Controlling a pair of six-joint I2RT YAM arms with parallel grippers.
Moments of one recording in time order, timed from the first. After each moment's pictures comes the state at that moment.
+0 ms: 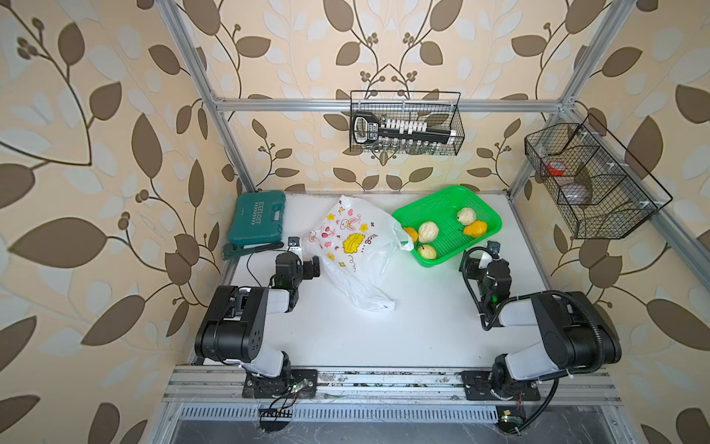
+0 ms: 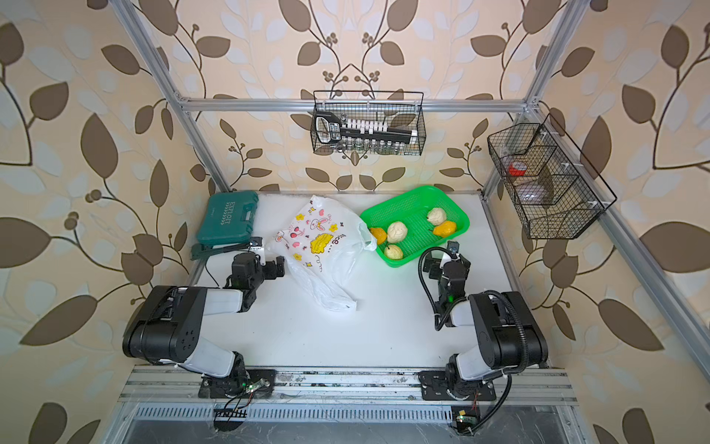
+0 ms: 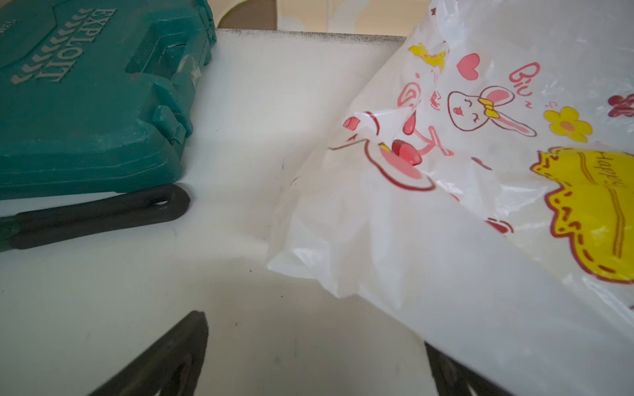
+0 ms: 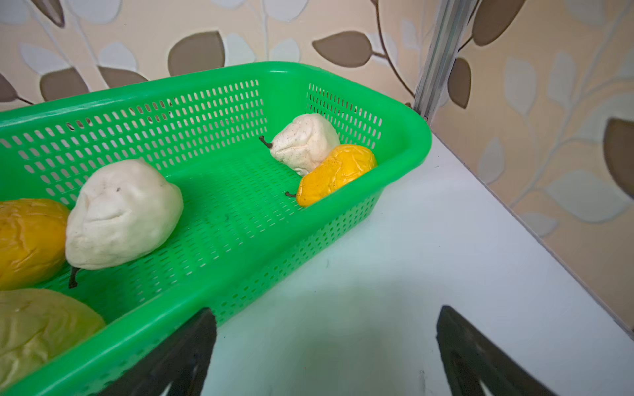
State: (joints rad) left arm -0.01 1.53 0.40 0.62 -0.01 -0.06; right arm 0.04 1.51 0.27 0.97 0.27 0.07
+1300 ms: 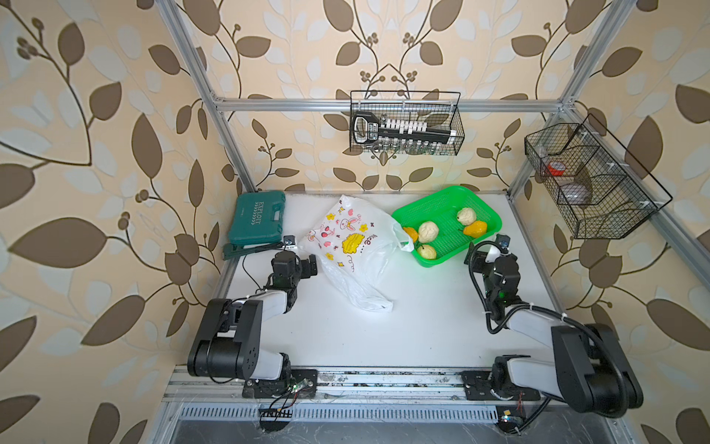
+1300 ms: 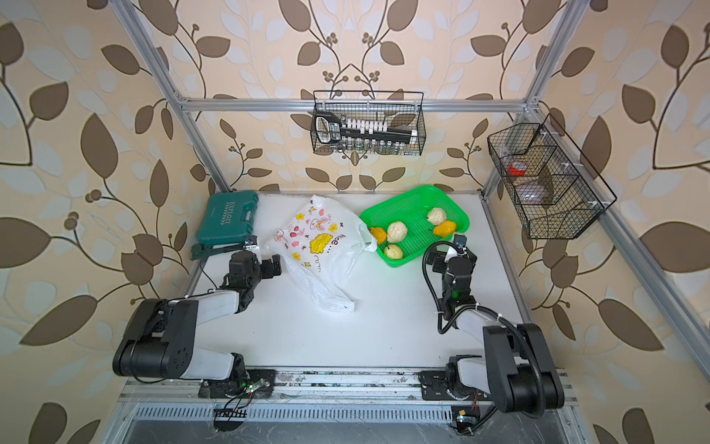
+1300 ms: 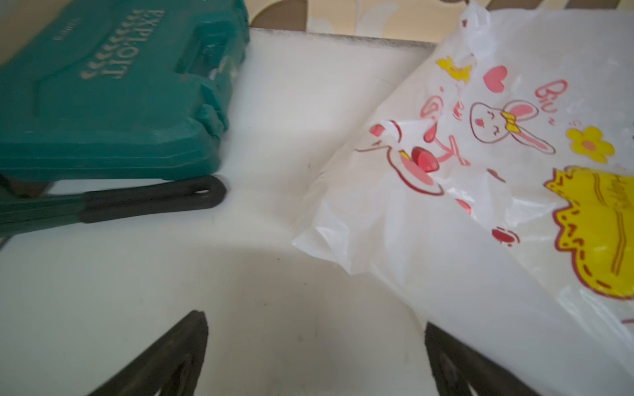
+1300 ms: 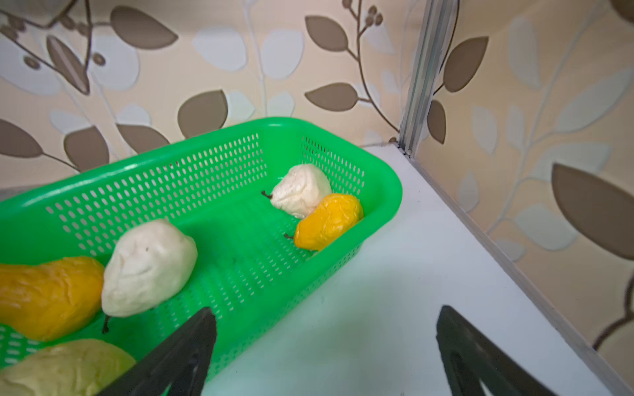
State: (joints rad) left arm -0.01 1.38 0.44 0.42 -0.13 -0.13; right arm 0.04 1.22 0.35 0.69 0.31 0.11
